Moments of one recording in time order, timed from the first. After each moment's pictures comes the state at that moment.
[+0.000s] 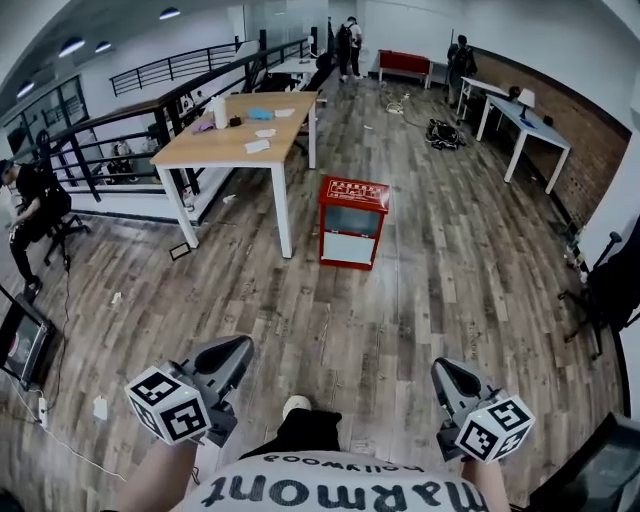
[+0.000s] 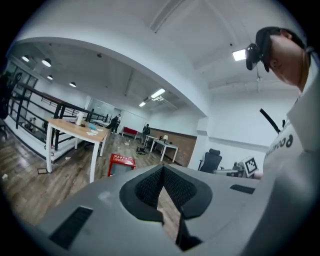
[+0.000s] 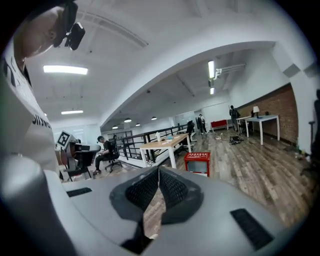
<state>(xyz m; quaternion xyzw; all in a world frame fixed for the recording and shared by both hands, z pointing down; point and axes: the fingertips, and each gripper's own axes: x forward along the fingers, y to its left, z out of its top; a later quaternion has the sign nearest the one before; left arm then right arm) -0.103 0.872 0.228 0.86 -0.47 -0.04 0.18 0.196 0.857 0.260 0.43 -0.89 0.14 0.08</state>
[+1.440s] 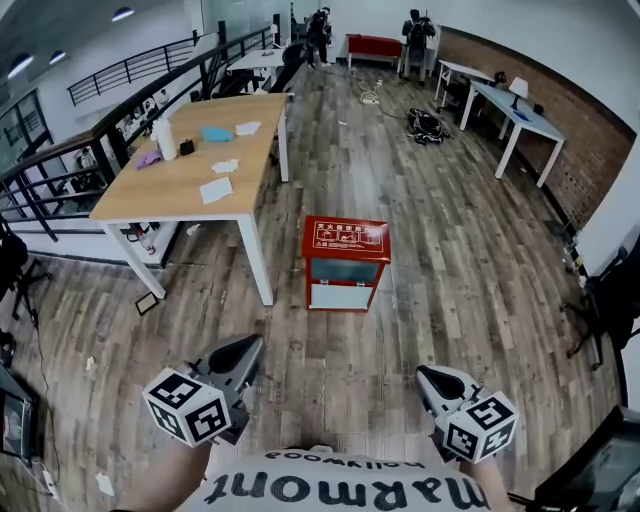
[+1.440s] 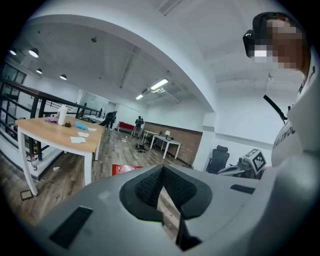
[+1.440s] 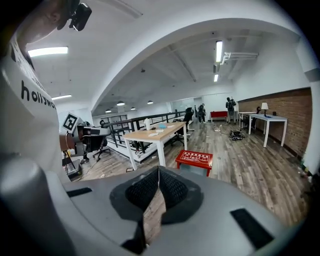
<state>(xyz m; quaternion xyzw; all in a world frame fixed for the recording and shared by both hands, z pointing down) -0.171 0.441 0.246 0.88 -0.43 0.01 0.19 0.087 0.477 0.286 0.43 -0.87 0.16 0.19</state>
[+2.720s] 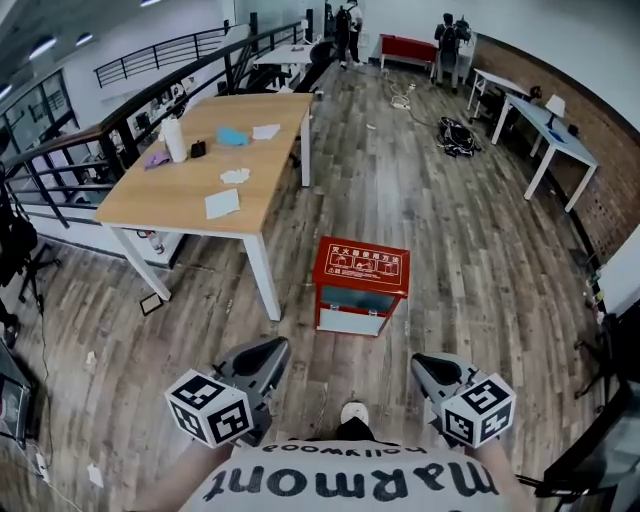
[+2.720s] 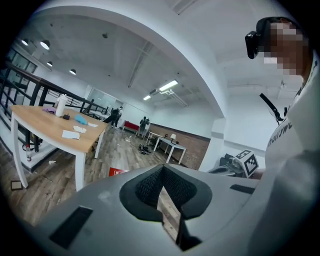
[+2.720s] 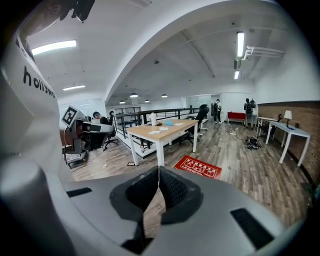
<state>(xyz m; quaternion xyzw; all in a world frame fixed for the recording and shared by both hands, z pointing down) -0.136 0.301 0.260 0.86 -0.45 -0.03 0.22 0.076 0.293 0.294 0.35 -0.90 0.12 0.24</state>
